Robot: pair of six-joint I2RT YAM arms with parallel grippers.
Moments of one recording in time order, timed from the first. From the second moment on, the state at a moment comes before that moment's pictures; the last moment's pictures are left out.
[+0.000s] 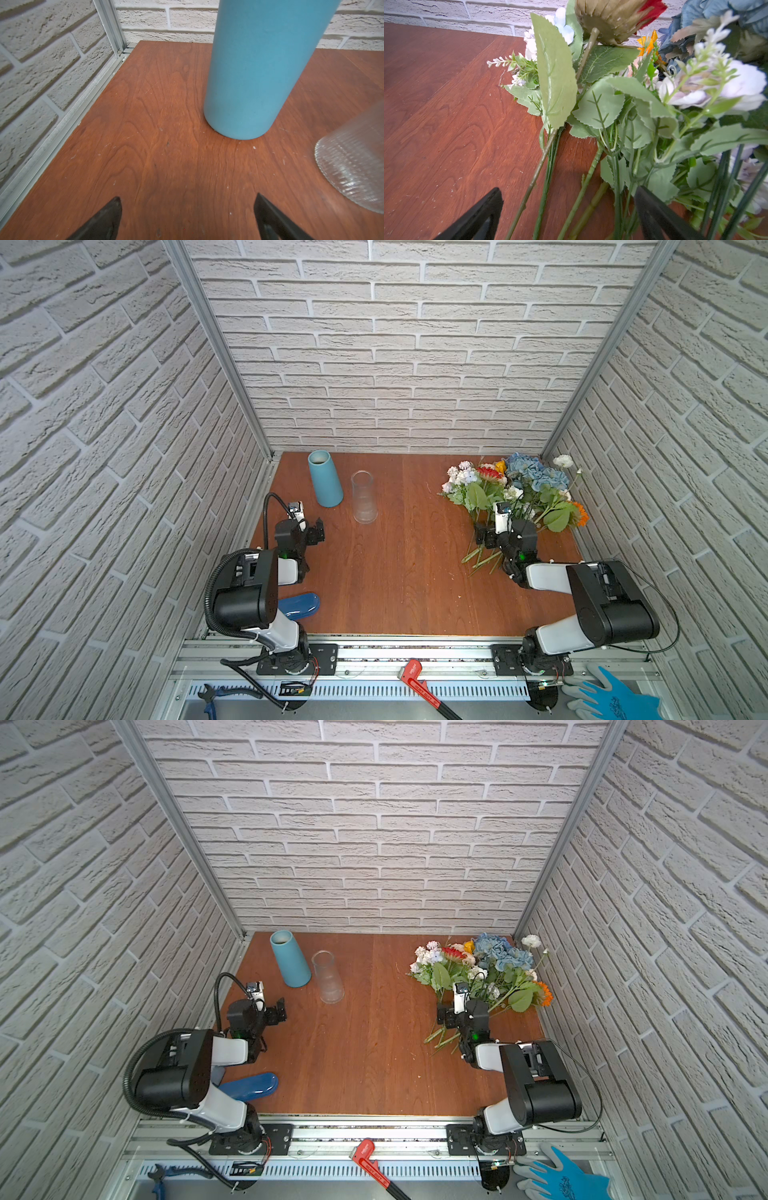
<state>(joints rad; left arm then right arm) 0.09 1.57 0.37 0.77 0.00 0.03 0.03 1.49 0.37 0.68 -0.04 -0.01</state>
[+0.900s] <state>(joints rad) 0.07 1.52 0.37 0.74 -0.06 0.03 0.03 1.44 0.38 0.62 -0.05 -0.02</state>
